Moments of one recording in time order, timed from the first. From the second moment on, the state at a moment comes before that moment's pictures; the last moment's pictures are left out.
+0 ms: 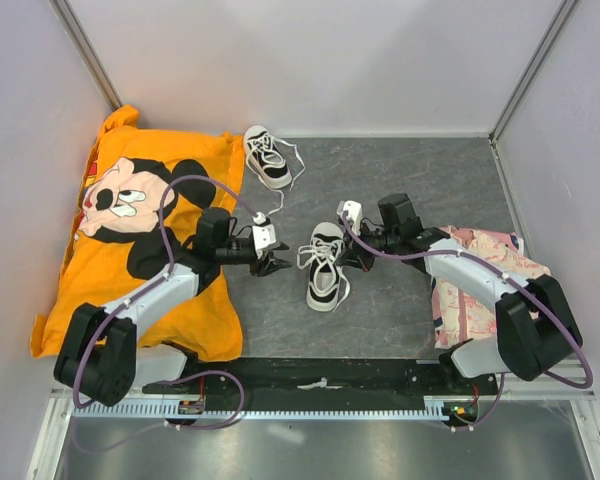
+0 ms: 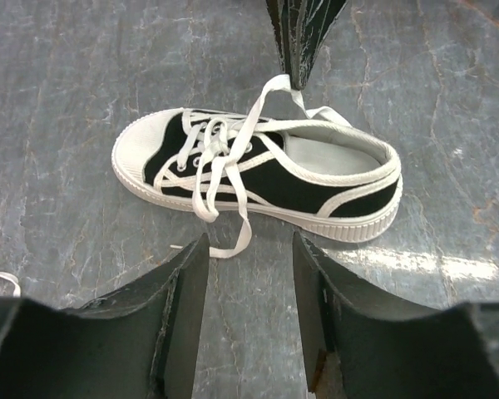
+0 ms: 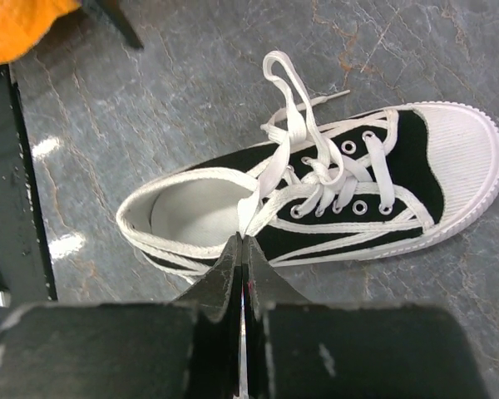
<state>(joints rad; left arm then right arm) -0.38 1.25 0.63 0.10 0.91 0.57 0.48 1.40 0.85 -0.21 -0.72 -0.36</state>
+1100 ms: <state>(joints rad) -0.64 1.52 0.54 0.76 0.58 0.21 0.48 1.41 0.74 0.16 -0.73 0.14</state>
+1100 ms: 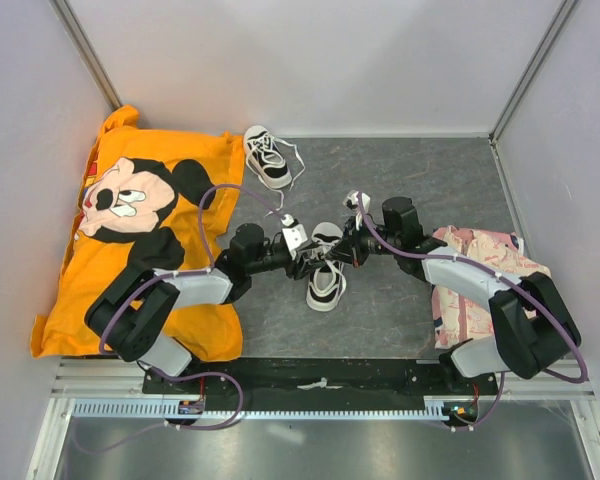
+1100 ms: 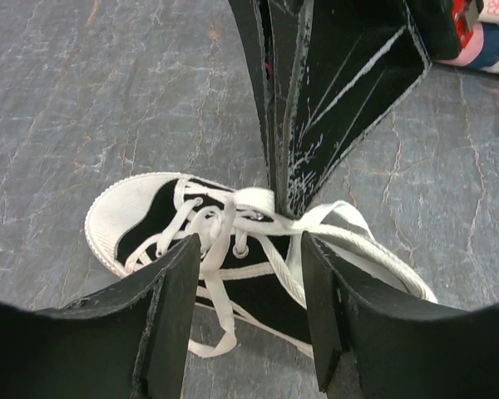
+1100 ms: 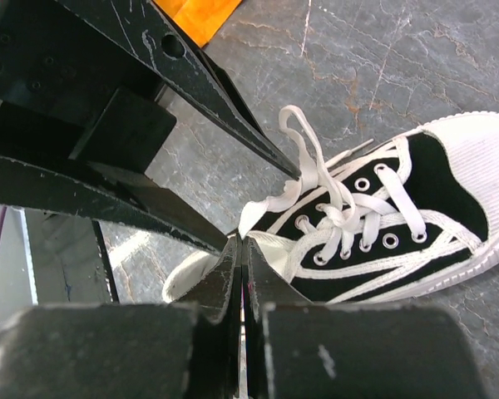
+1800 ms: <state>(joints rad) -0.65 1.56 0.58 0.78 0.60 0.13 0.48 1.46 0.72 0.31 -0.71 0.26</state>
